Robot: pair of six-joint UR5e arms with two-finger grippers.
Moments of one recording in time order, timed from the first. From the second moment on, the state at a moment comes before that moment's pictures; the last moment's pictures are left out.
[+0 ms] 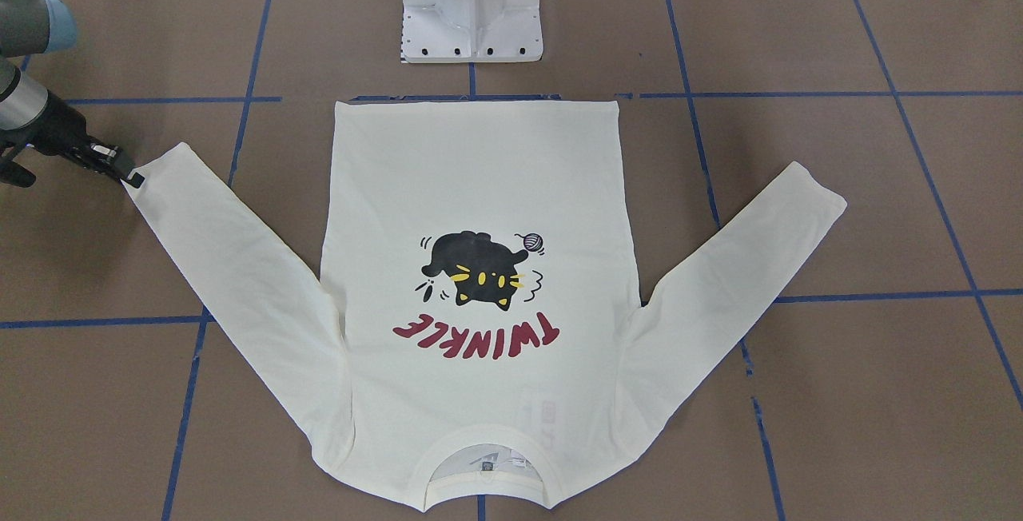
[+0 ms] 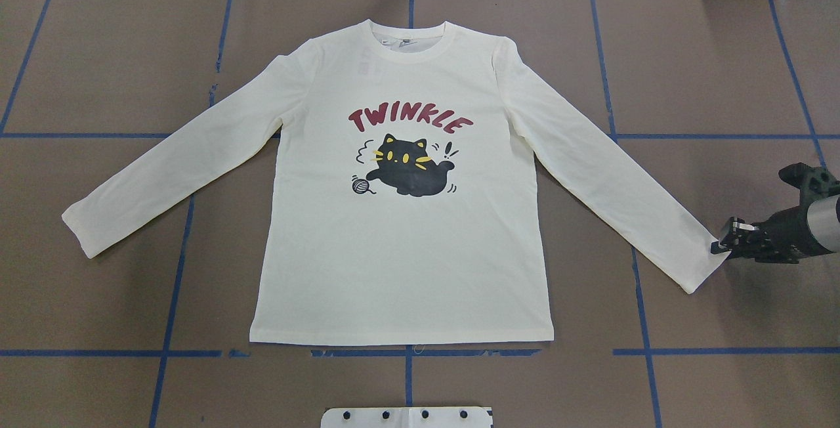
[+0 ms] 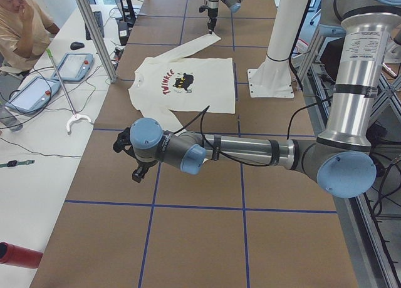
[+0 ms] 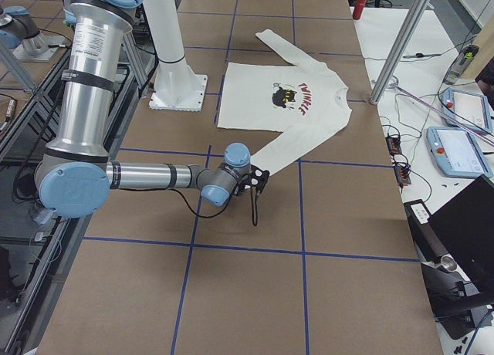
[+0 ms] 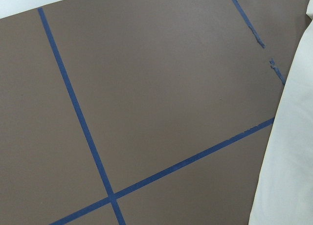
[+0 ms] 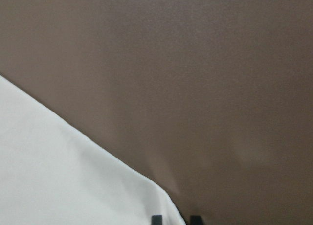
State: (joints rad) left arm -1.57 -1.68 -1.53 -1.90 -2.54 0.12; right arm 0.82 -1.79 1.63 -0.58 2.19 1.42
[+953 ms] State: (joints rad) left arm -1.57 -1.68 -1.54 -1.90 -2.58 0.11; right arm 0.85 -1.21 1.81 -1.33 2.21 1.50
